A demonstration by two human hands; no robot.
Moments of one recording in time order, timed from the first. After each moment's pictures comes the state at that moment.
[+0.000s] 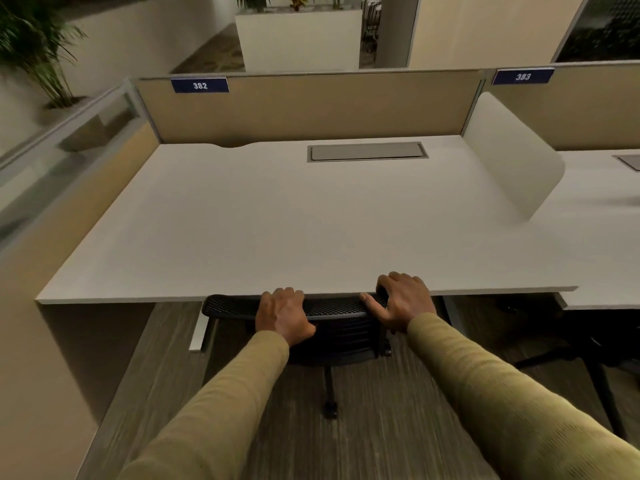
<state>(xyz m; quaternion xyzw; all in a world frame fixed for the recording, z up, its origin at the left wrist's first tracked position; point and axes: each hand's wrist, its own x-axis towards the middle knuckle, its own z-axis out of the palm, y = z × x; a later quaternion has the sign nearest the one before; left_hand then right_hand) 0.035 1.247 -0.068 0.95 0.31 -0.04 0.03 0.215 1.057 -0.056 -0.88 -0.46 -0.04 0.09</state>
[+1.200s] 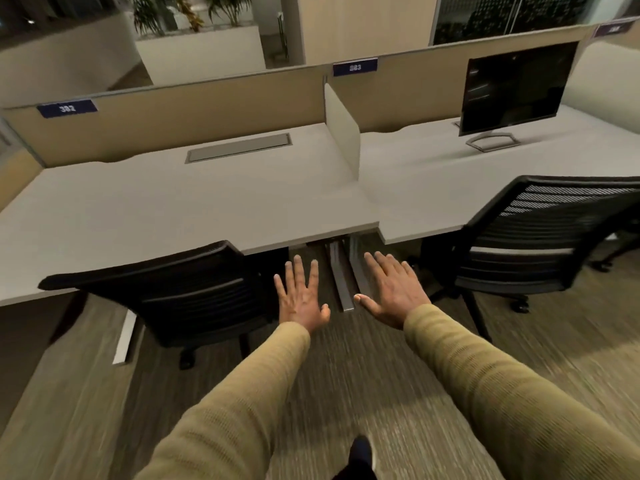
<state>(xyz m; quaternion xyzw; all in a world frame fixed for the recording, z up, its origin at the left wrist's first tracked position) 0.178 0.817 -0.096 0.97 0.25 -0.04 0.04 0.273 0.626 -0.051 -0.93 -0.37 0.01 0.07</state>
